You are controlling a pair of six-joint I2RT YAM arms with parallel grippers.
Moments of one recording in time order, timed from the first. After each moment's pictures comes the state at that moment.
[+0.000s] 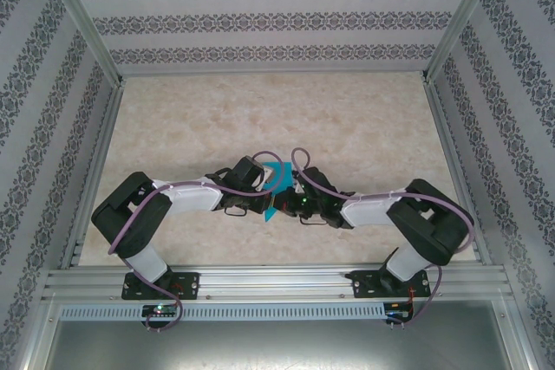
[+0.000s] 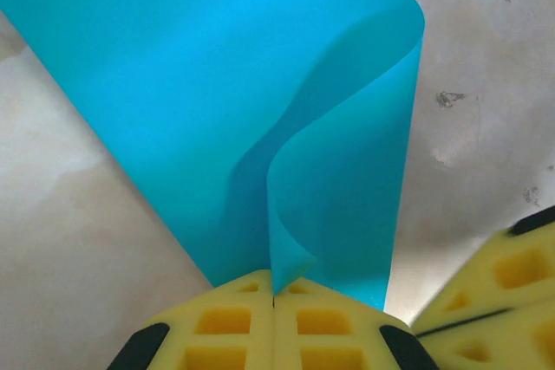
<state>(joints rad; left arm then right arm) -0.70 1.66 0.77 -0.13 0.21 -0.35 0.77 1.55 0.53 0.35 -0.35 1.10</state>
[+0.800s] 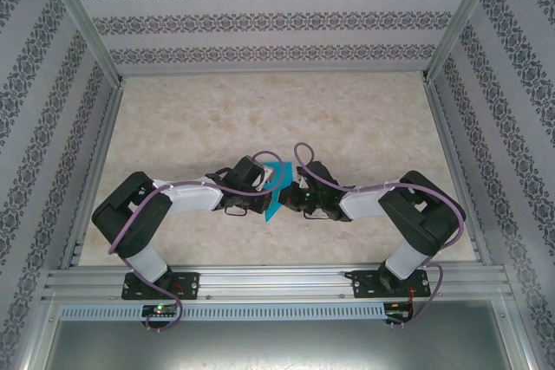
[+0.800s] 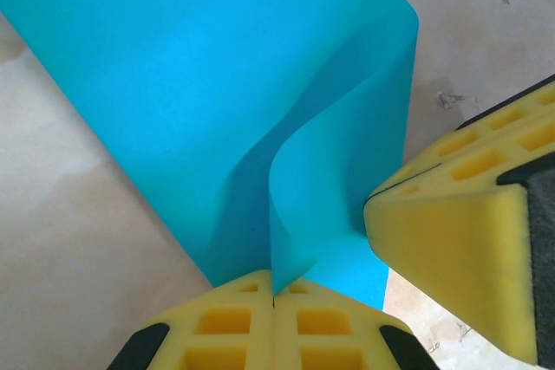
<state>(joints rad) -0.70 1.66 0.78 -0.13 0.21 -0.35 0.70 1.64 0.55 0.35 -0.38 1.07</state>
